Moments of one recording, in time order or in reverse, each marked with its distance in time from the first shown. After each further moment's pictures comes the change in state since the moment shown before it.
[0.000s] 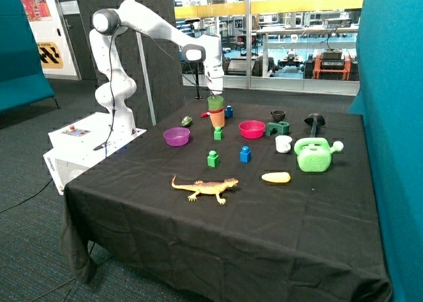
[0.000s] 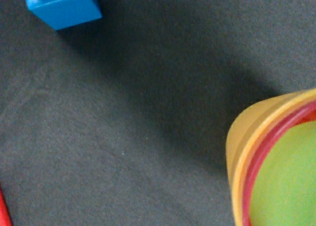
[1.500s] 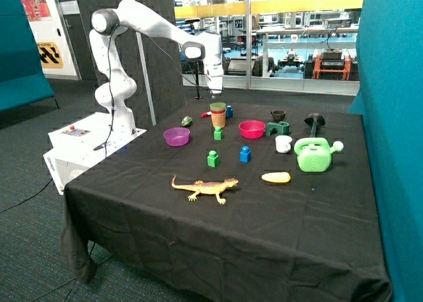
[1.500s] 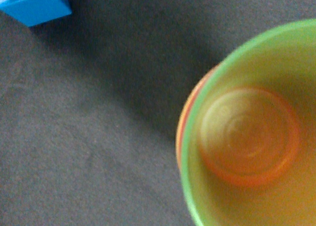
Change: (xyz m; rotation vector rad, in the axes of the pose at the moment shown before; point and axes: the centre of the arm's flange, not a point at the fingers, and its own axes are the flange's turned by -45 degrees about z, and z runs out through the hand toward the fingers) arm -0.007 0.021 -0.013 0.002 -0.011 0.029
